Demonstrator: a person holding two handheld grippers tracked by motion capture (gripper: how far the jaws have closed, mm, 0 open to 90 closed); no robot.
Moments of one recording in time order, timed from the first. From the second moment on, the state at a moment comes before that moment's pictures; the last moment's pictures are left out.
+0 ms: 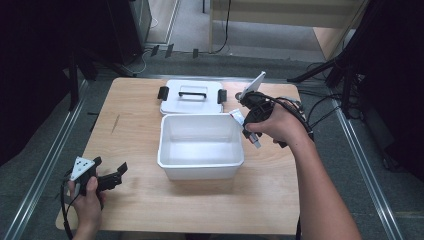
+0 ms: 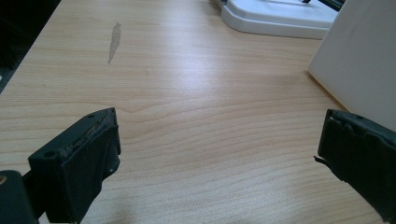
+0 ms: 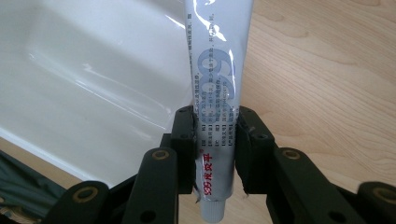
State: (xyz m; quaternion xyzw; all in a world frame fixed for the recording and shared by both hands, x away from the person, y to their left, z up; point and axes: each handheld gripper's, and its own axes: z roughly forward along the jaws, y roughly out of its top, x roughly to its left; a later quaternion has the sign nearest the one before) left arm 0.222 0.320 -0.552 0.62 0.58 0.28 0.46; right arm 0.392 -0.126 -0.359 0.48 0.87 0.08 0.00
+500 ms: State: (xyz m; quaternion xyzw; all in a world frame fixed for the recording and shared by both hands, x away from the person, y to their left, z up) left arm 0.223 0.320 -0.551 0.62 0.58 0.28 0.46; right arm 0.390 -0.103 -0.355 0.45 0.89 0.08 0.00
